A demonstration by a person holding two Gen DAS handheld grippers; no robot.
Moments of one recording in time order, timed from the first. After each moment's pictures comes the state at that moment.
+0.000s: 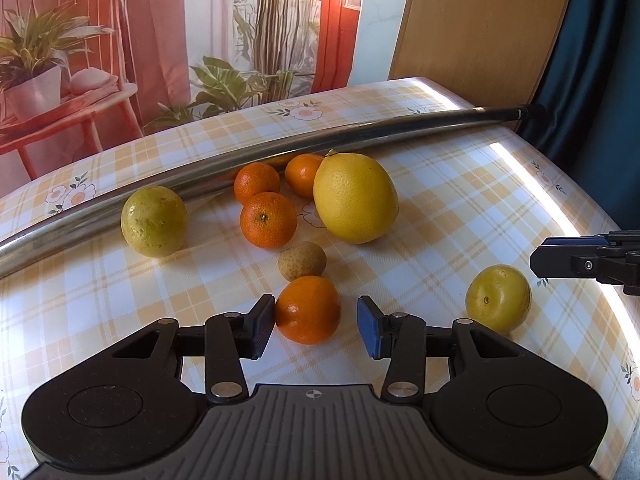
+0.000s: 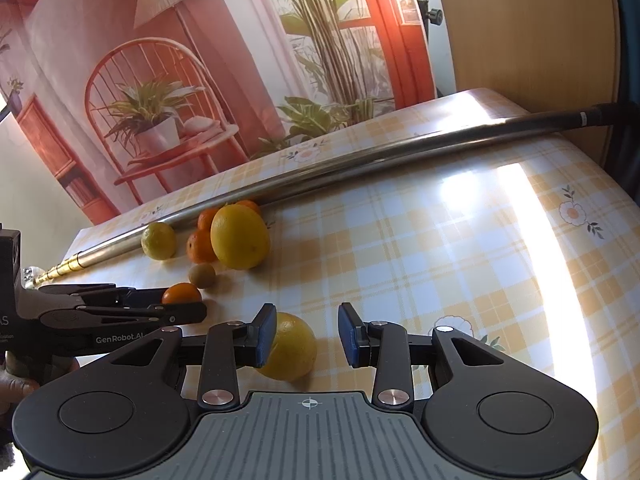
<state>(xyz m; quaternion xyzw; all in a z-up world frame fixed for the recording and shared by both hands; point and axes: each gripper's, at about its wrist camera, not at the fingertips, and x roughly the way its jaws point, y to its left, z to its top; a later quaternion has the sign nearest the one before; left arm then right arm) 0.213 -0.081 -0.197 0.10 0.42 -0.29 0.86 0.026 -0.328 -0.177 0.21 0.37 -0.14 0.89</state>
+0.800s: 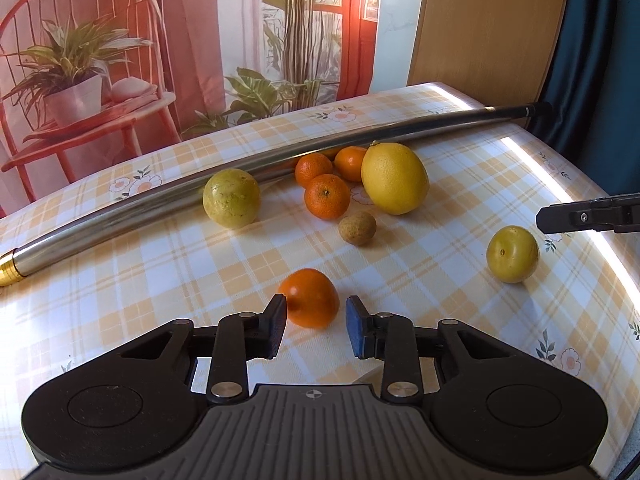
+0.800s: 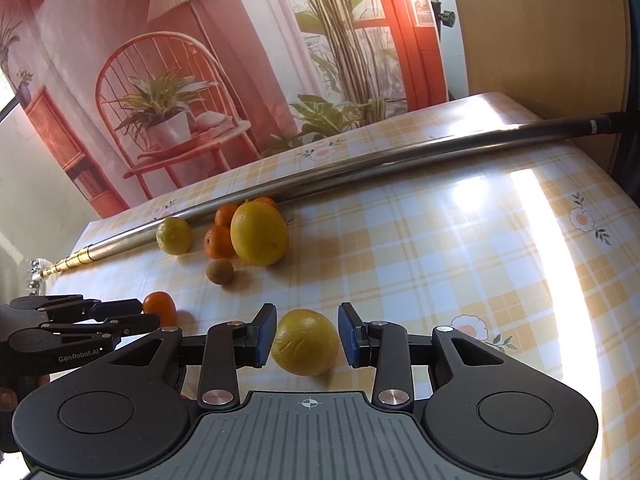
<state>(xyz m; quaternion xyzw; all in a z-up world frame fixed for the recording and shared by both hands) 0.192 -0.033 -0.182 0.12 0.41 -0.26 0.87 0.029 -0.315 -0.170 0.20 0.38 -0.12 0.90</state>
